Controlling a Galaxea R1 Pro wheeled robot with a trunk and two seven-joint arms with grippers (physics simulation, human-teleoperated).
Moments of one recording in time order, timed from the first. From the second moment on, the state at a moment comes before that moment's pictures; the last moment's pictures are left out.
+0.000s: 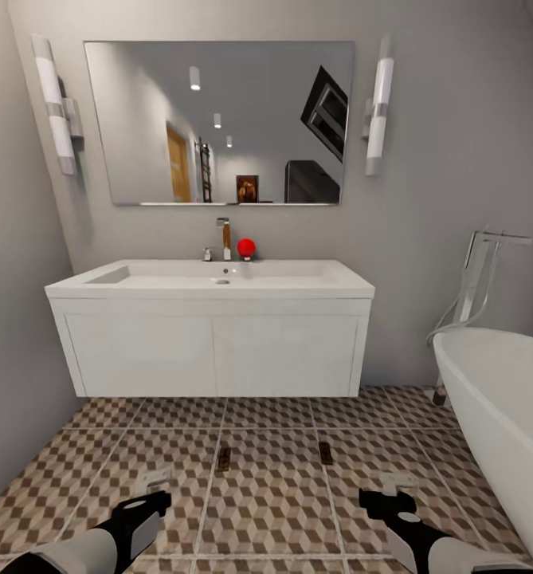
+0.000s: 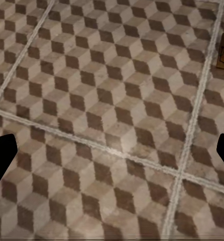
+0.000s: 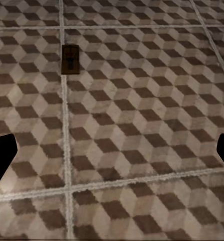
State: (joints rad) left arm -0.68 0.02 -0.44 -0.02 0.61 -0.05 0.31; right arm -0.67 -0.05 0.05 0.02 -0.07 -0.21 -0.11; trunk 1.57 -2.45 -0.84
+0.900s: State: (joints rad) left arm -0.60 0.01 -0.44 0.00 0.62 -0.05 0.29; right arm -0.65 -0.11 0.05 0.03 -0.07 -0.12 -0.11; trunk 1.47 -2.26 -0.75
